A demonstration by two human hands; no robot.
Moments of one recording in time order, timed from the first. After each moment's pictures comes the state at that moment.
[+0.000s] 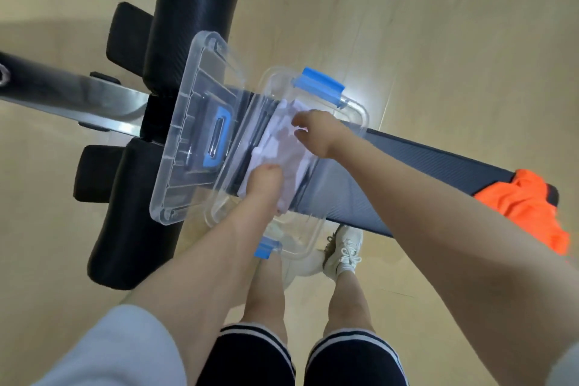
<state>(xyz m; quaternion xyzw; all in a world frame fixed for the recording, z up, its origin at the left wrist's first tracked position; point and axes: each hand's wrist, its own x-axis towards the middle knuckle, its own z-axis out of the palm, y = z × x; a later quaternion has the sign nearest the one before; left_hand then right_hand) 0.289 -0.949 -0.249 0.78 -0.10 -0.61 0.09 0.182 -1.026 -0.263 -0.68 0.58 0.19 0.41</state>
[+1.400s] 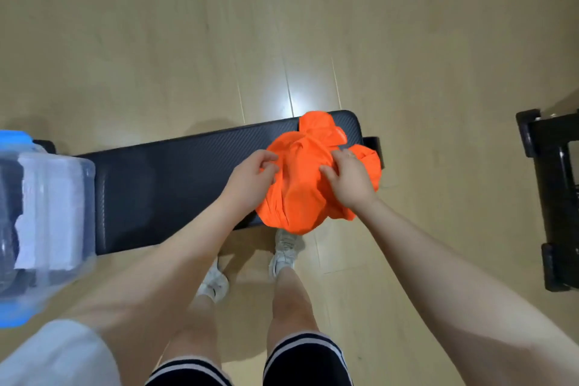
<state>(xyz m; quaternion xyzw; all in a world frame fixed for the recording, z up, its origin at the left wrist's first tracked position) -0.136 -0.855 -0.229 0.58 -0.59 -0.56 -0.01 -0.303 -0.777 -0.264 -0.46 0.80 -0.13 0.36</state>
